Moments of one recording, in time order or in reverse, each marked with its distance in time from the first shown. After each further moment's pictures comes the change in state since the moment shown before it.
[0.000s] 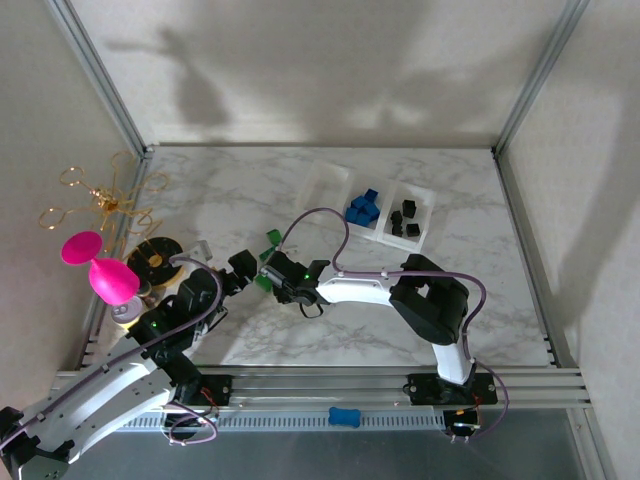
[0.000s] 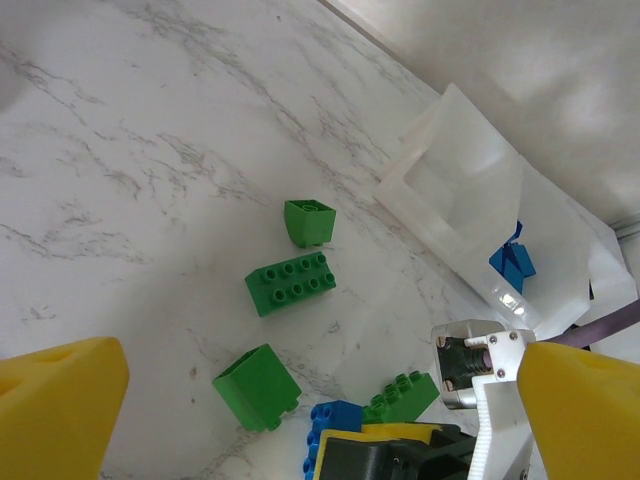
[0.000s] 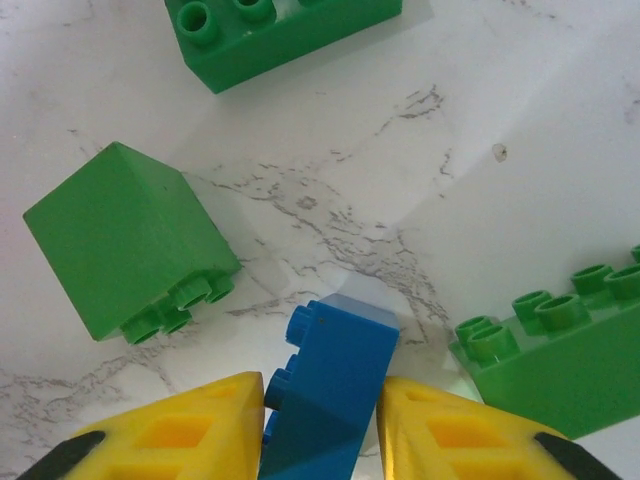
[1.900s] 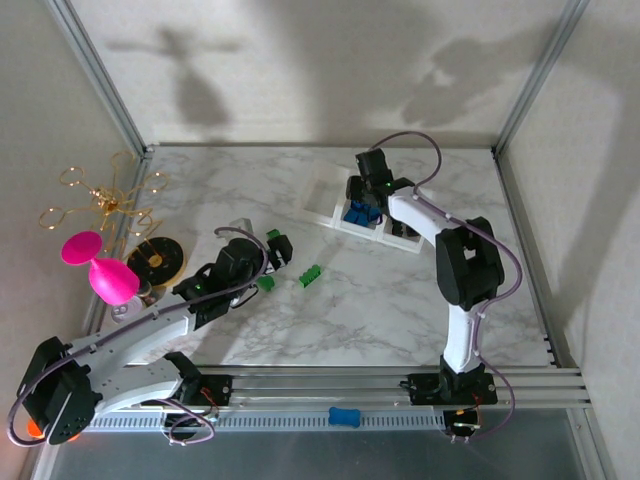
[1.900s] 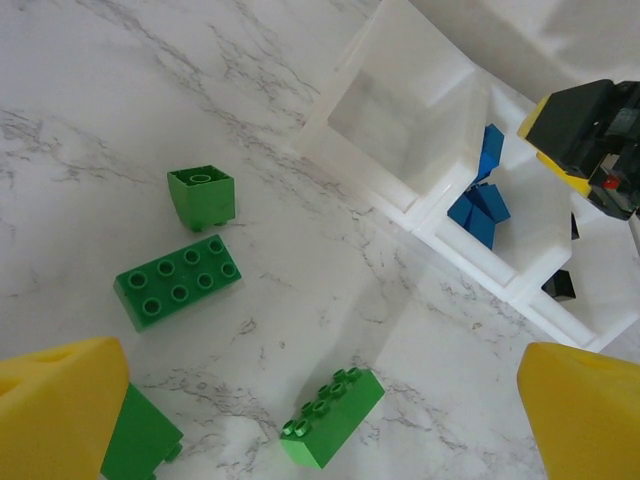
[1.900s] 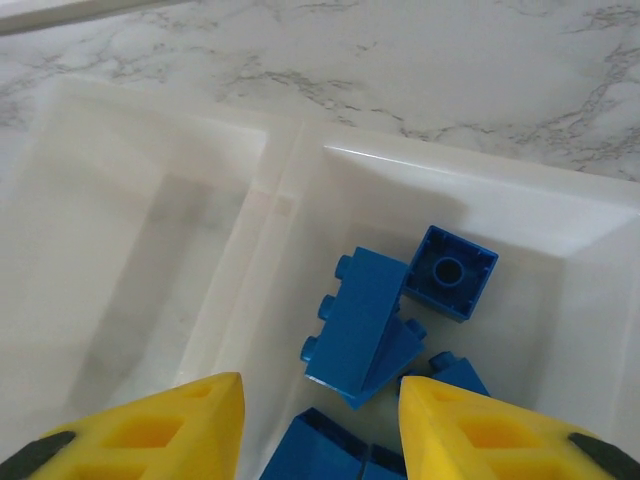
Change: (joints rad) left arm 0.013 0.457 0.132 0.276 0.169 0.080; right arm -0.673 -0.007 0.211 0.063 -0.111 -0.312
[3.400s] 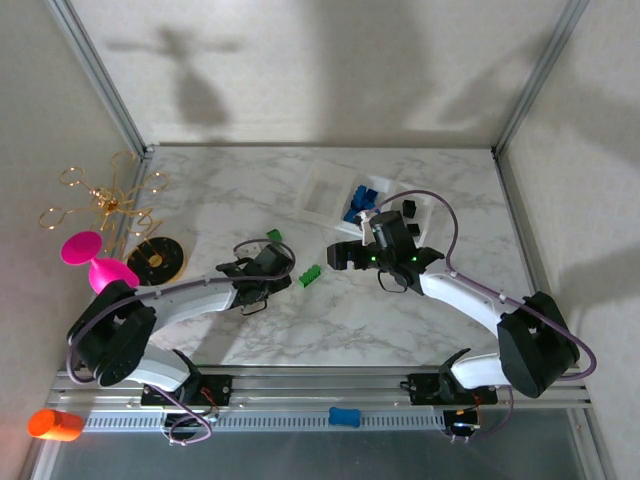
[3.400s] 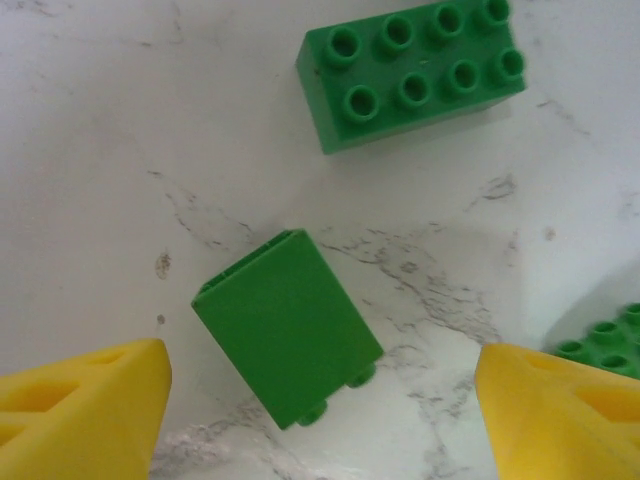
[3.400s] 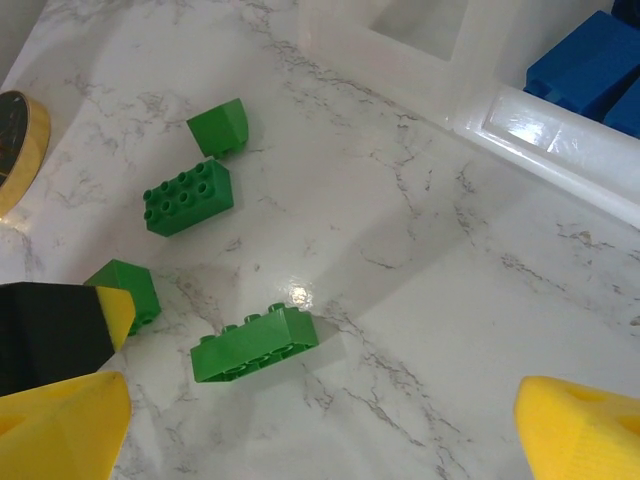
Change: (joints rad) left arm -0.027 0.394 0.092 -0.280 -0.008 -0.228; right arm 0.179 -0.599 -0.699 0.184 -0.316 -0.021
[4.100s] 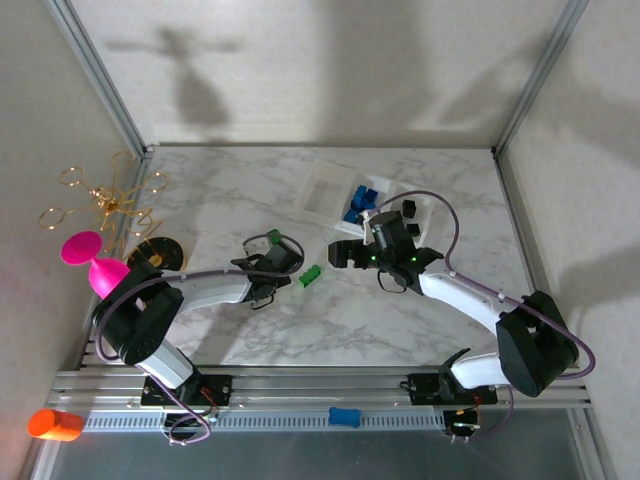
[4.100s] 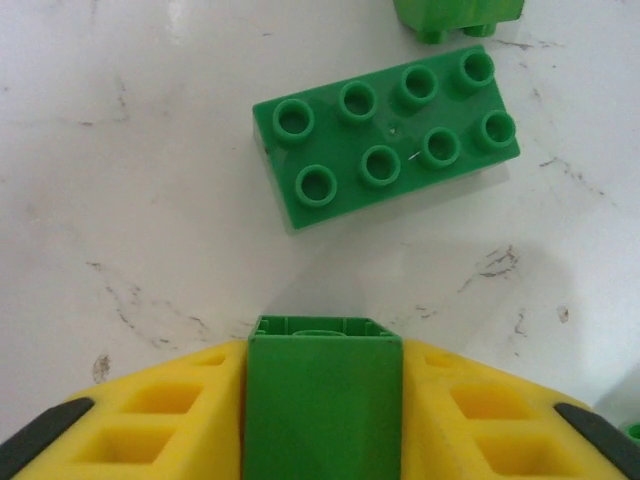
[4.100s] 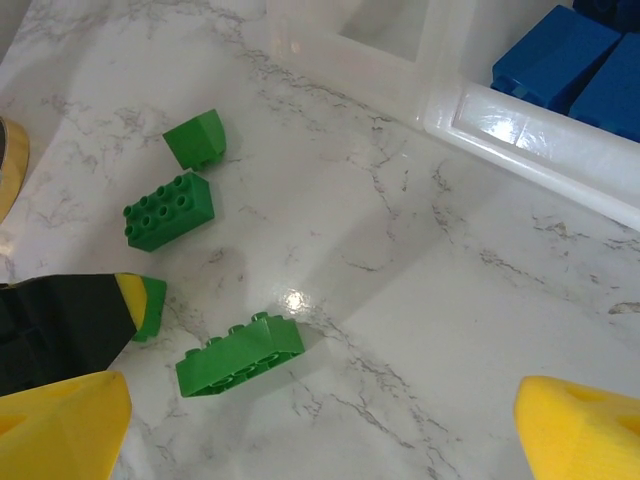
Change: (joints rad) left arm 0.000 0.138 0.048 0.108 -0.083 0.057; right arm 0.000 0.005 -0.004 0.008 0.042 0.049
